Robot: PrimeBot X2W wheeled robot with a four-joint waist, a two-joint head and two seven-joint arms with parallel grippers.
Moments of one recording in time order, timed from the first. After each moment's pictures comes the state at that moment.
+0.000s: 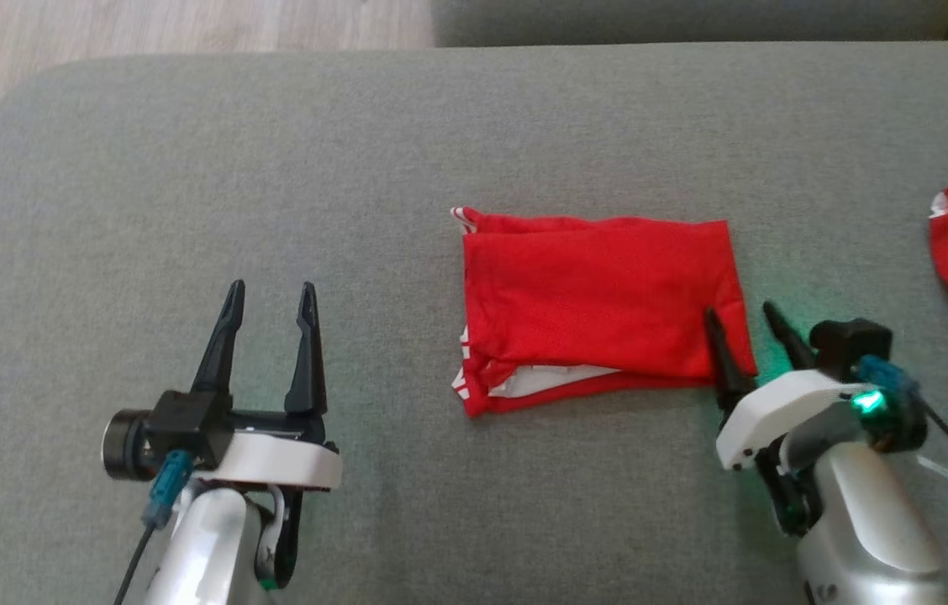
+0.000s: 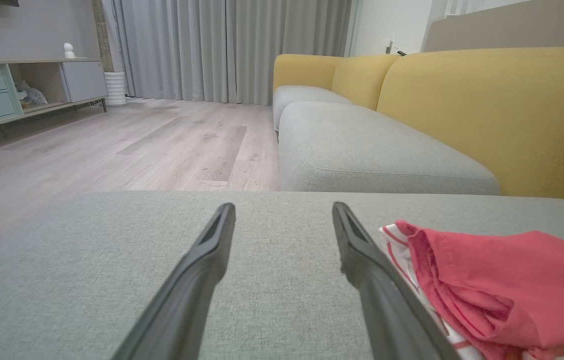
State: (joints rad) left arm -0.22 0.05 -0.20 0.31 -0.19 0.01 -0.25; right arm -0.32 -0.05 0.05 0.62 0.15 0.13 -0.06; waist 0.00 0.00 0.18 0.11
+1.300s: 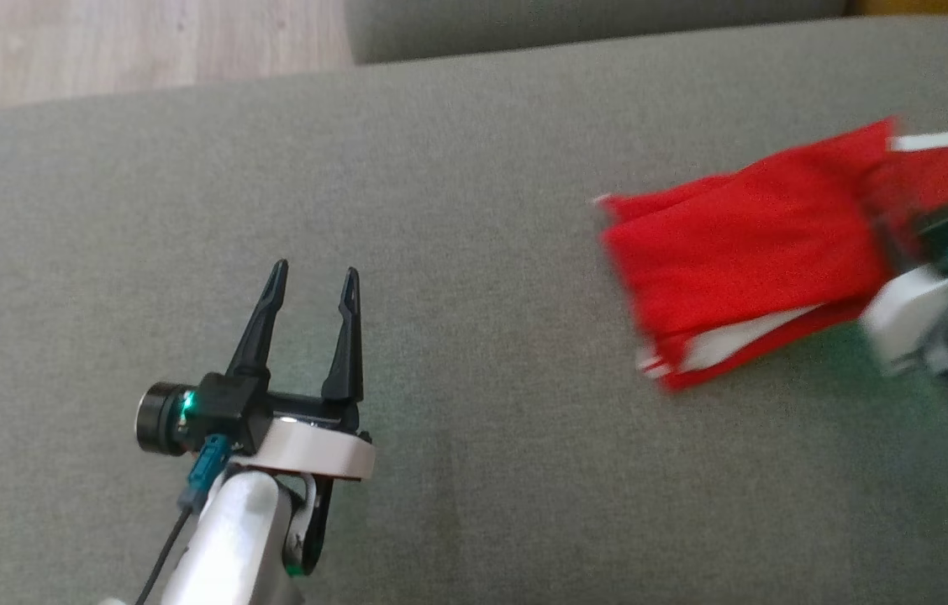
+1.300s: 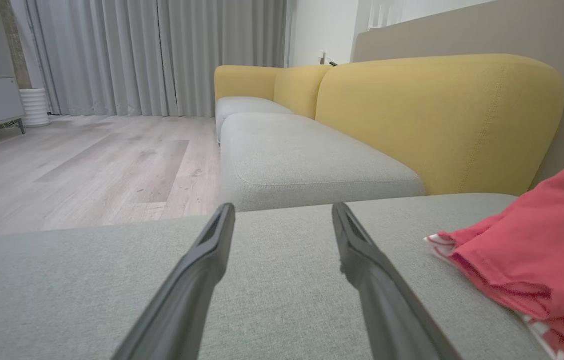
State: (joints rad) left arm -0.26 0.04 -0.29 0.31 -0.19 0.03 -0.25; right arm -0.50 -0.37 0.19 0.62 -0.14 0.13 -0.02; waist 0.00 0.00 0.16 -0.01
